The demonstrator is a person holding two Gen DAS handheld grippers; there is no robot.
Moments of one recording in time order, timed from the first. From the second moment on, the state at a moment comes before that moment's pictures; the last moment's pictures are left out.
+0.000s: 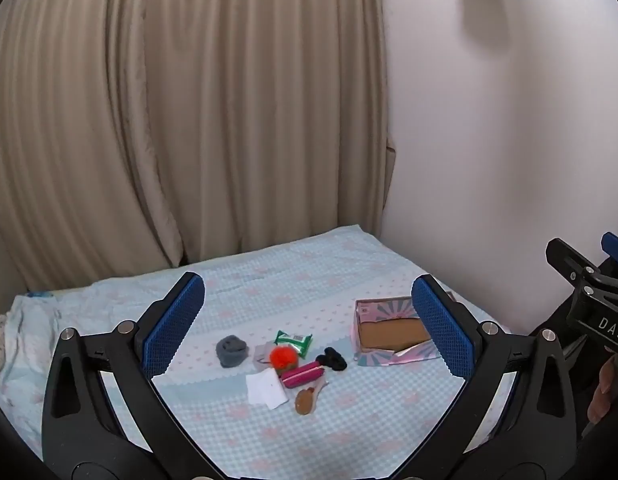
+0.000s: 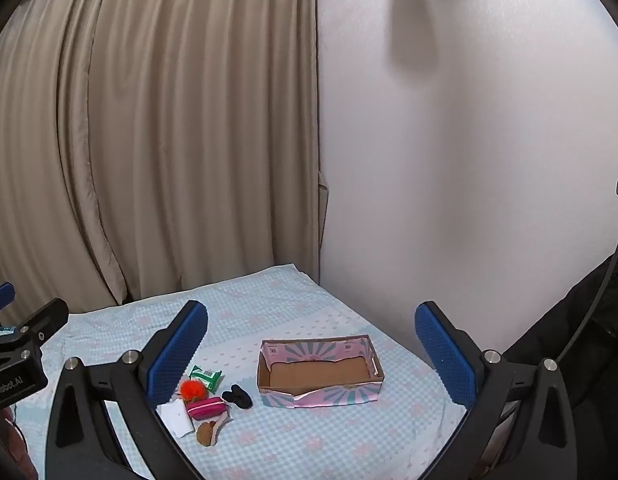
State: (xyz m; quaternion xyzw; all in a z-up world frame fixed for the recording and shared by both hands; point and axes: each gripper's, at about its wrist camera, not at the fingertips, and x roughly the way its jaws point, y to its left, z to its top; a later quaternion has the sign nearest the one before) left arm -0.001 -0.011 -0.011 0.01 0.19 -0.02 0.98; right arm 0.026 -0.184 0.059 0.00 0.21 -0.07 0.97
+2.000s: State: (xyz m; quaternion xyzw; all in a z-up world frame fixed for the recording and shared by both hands) left arm 0.000 -0.017 0.001 0.01 0.18 -0.02 0.98; right arm 0.023 -0.183 0.047 -0.01 0.21 -0.08 0.97
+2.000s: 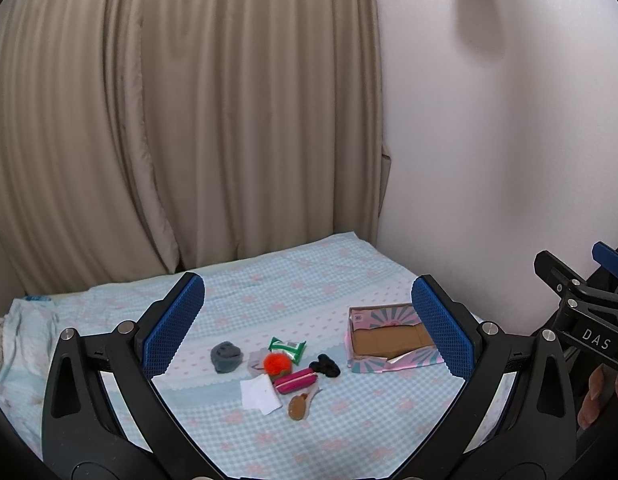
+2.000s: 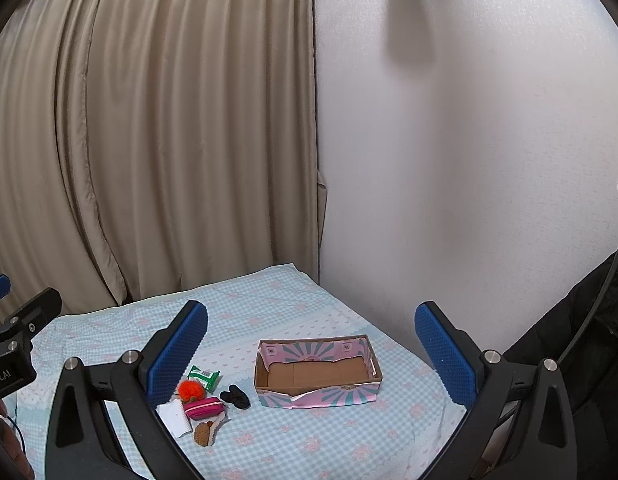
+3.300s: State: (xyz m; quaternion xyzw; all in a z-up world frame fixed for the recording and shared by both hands) left arm 0.081 0.118 -0.103 0.00 0.31 0.03 0.95; right arm 0.079 -0.121 -0.062 0.03 0.33 -0.04 0.94
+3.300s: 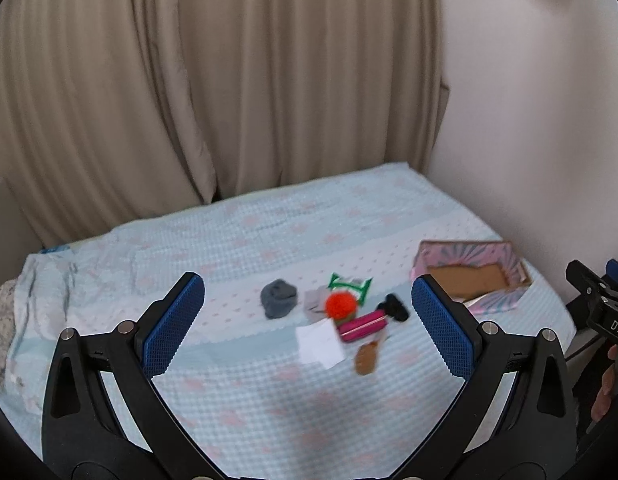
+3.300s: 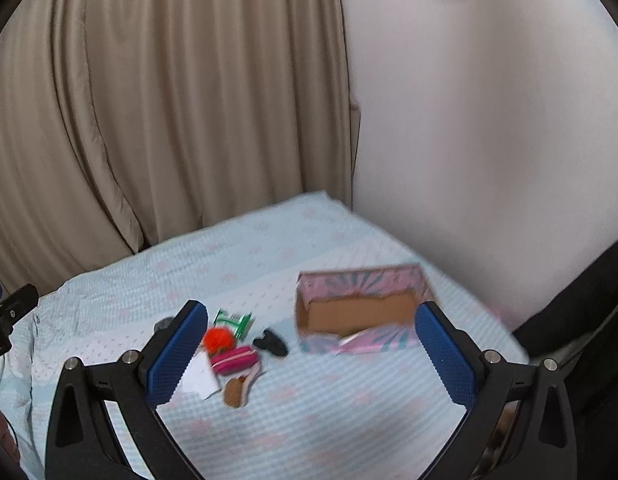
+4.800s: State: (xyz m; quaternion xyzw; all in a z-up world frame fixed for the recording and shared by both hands) left arm 0.399 0.211 -0.502 -0.01 0.48 -0.01 0.88; right arm 0.293 -0.014 -0.451 0.31 0.52 -0.15 0.78
